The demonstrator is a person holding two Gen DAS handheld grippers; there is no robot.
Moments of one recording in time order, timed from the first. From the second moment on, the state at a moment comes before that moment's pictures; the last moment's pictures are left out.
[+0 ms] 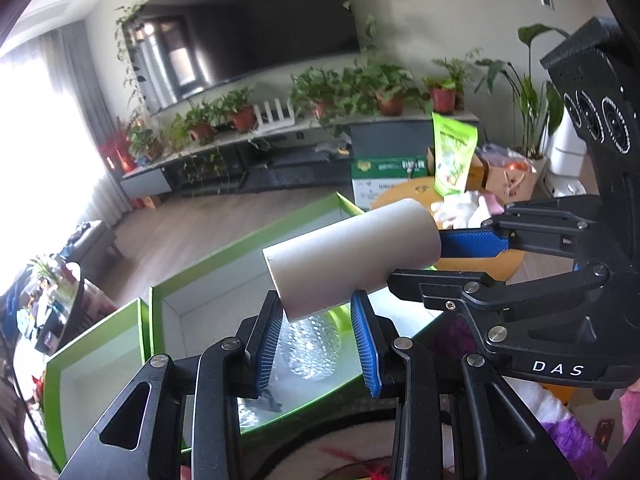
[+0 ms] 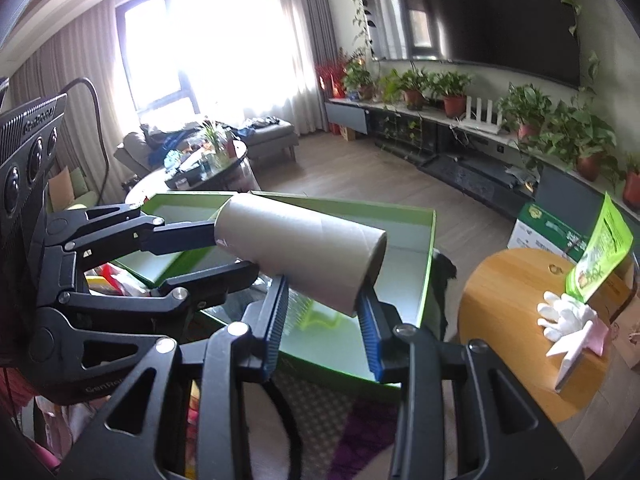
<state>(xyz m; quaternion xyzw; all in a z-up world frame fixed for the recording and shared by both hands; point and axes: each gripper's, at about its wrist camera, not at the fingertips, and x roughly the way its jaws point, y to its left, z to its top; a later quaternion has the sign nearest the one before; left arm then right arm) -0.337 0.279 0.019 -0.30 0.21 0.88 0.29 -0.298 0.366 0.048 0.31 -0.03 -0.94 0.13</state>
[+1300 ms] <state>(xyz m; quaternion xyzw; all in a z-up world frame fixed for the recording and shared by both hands) -0.353 0.273 0.017 -0.31 0.20 0.89 0.27 -0.306 0.373 0.036 0.33 -0.05 -0.94 0.10</state>
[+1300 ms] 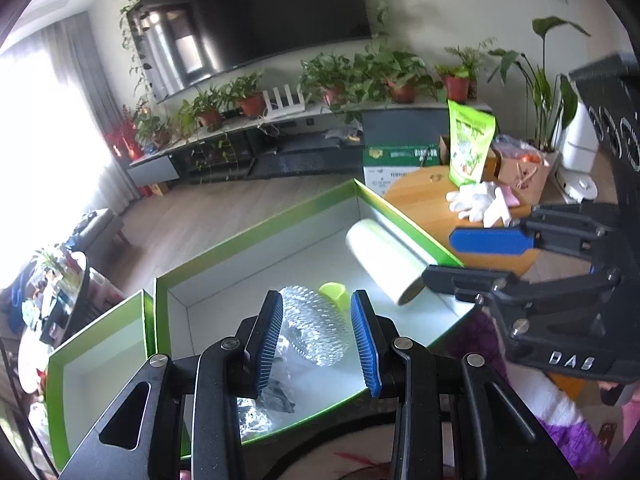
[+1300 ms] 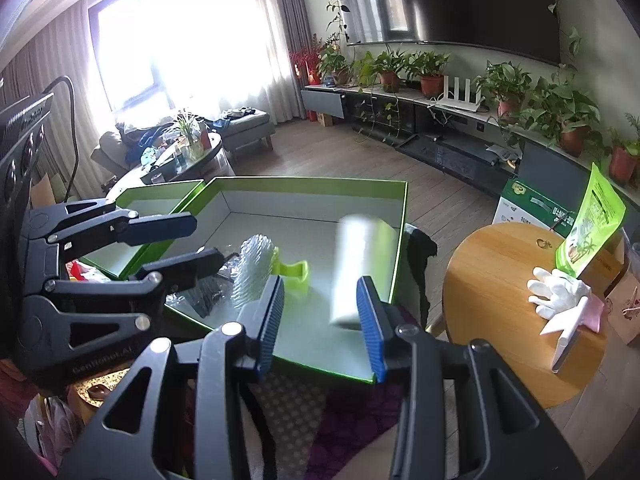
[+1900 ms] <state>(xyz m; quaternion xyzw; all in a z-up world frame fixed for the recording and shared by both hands) -0.340 0.244 0.062 -0.26 0.16 0.92 0.25 -0.293 0.340 0.076 0.29 -0.02 -0.95 0.13</state>
